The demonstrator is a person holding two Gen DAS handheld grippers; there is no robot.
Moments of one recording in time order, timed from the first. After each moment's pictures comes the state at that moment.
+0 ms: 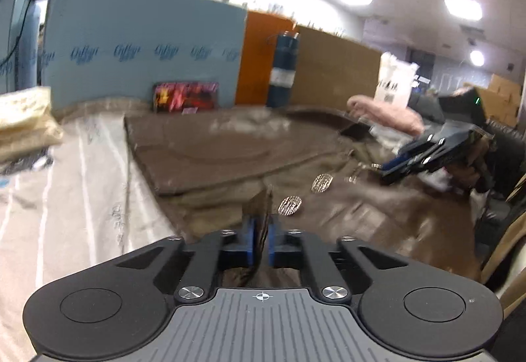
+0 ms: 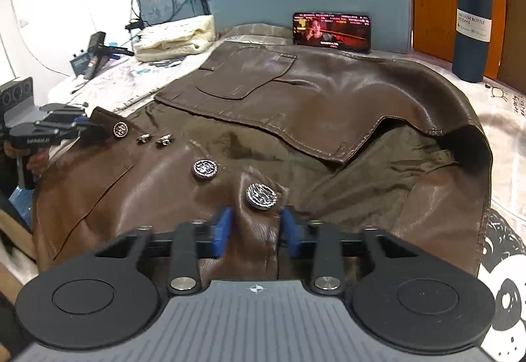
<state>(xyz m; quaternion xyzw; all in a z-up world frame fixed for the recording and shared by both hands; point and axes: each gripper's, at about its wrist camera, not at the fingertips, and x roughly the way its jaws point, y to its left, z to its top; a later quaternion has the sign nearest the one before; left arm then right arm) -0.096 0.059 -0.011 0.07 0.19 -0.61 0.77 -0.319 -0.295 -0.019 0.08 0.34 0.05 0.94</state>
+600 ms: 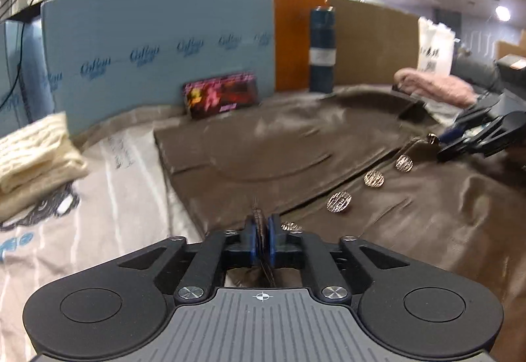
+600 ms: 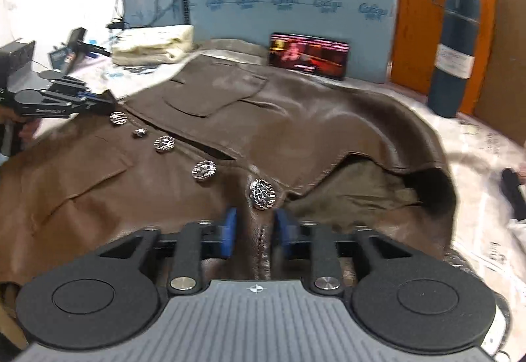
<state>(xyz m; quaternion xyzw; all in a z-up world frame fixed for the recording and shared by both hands) -0.050 0.002 -0.005 0.16 0.22 -0.54 0.80 -0.308 -0.299 -0.016 0.01 0.32 -0.02 0.95</state>
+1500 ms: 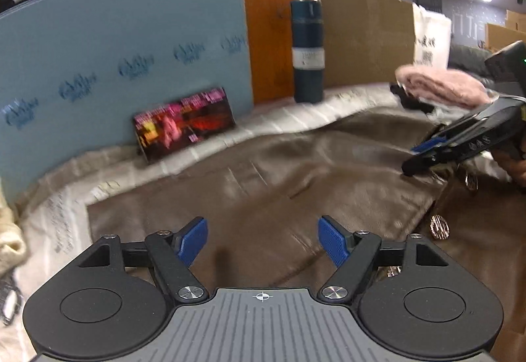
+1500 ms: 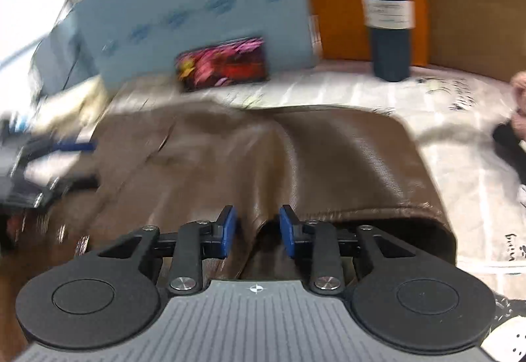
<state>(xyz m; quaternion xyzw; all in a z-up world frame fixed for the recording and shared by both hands) -0.026 -0.118 -0.004 0.21 0.21 -0.58 0.76 -0.240 -0.349 -0.029 0.14 0.31 -0.10 0.93</state>
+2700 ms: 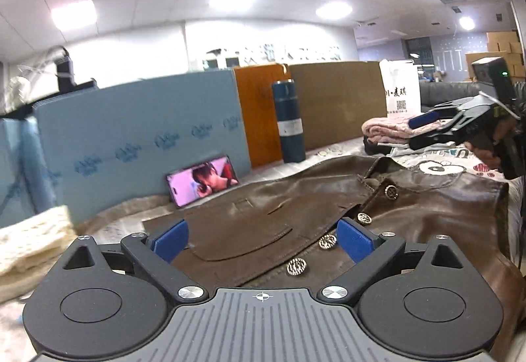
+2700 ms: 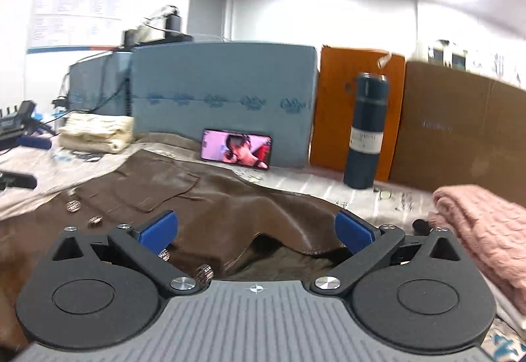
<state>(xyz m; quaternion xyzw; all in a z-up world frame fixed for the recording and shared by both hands) -0.126 0.028 0.018 0.15 0.04 -0.57 0.81 -0.358 -0.287 0.014 0.00 0.15 -0.14 0.98</state>
